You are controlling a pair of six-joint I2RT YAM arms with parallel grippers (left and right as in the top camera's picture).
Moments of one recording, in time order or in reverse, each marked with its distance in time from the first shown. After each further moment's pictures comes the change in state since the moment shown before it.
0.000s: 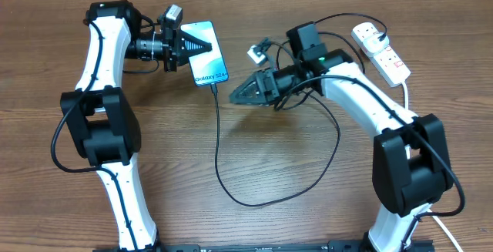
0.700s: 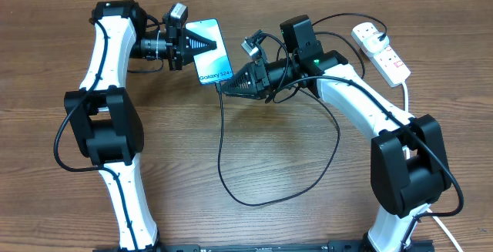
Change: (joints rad) left arm -0.015 0.000 0.000 0.000 0.052 0.002; right arm 0.014 0.000 0.000 0.211 0.037 0.349
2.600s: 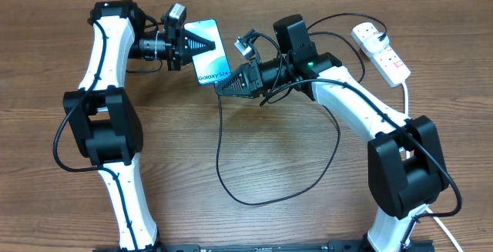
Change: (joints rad) left arm 0.001 0.000 0.000 -0.010 -0.012 0.010; right arm 0.033 0.000 0.000 0.083 0.024 0.021
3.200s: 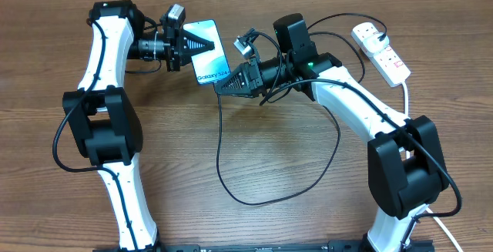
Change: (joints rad) left arm 0.002 0.000 0.000 -0.028 0.002 0.019; right arm 0.000 0.000 -0.002 0.037 -0.019 0.053
